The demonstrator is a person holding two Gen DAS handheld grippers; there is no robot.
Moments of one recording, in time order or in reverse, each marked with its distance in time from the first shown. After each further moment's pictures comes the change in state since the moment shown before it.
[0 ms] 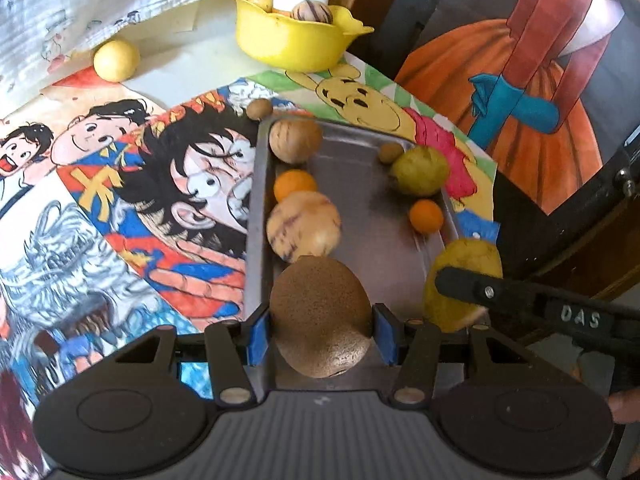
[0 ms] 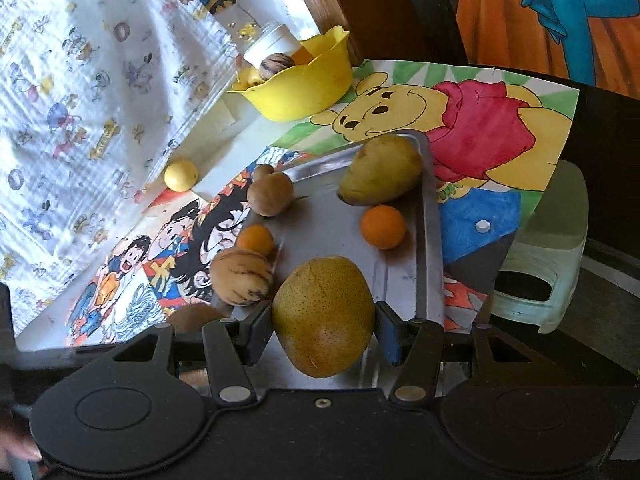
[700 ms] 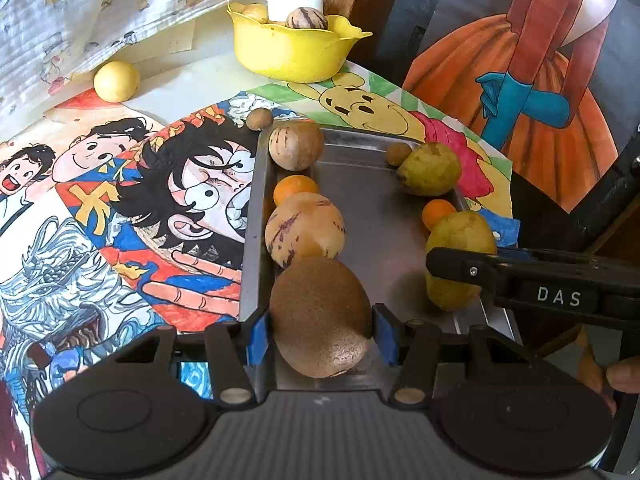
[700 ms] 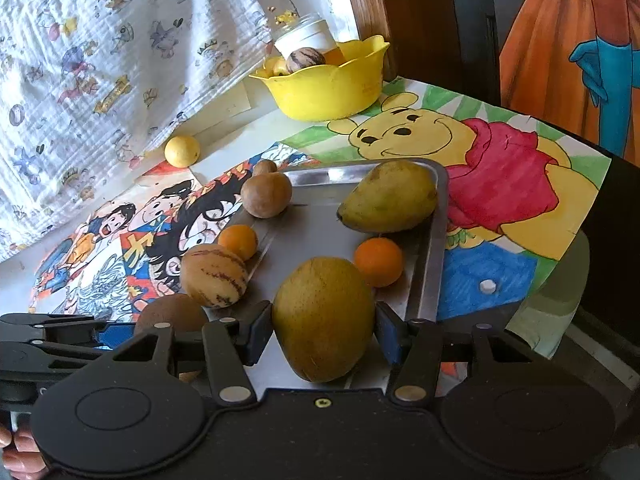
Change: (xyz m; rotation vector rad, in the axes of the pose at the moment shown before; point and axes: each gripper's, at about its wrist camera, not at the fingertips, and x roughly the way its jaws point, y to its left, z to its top) left arm 0.016 -0.011 -0.006 0.049 -0.068 0.073; right arm 0.025 0.001 0.012 -0.220 -0.020 -0.034
